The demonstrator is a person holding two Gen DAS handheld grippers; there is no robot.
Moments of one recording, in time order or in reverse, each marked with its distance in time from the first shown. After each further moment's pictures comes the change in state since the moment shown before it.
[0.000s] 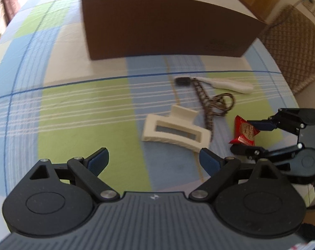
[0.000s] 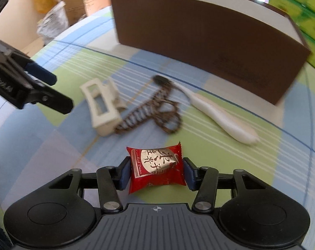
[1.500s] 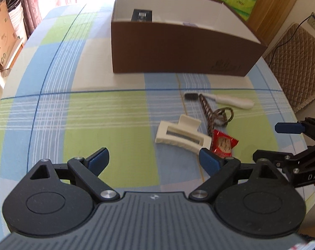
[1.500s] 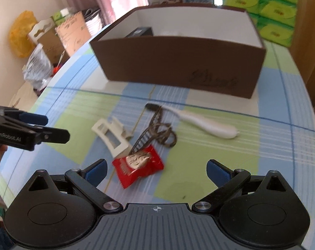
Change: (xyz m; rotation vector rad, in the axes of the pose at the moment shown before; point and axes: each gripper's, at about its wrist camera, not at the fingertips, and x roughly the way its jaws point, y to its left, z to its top) left arm -0.044 0.003 -0.023 -0.083 -0.091 0.073; right arm -0.059 0.004 0.019 0.249 -0.069 0.018
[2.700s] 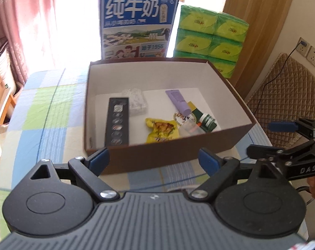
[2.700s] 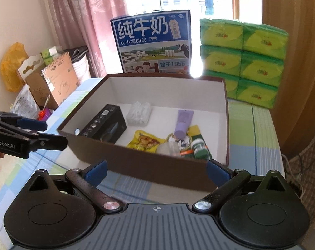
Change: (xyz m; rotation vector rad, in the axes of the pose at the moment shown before) left arm -0.019 -0.032 0.137 0.080 -0.213 -0.037; right arm -0.031 -0.054 0.116 -0.002 -0.229 -0.067
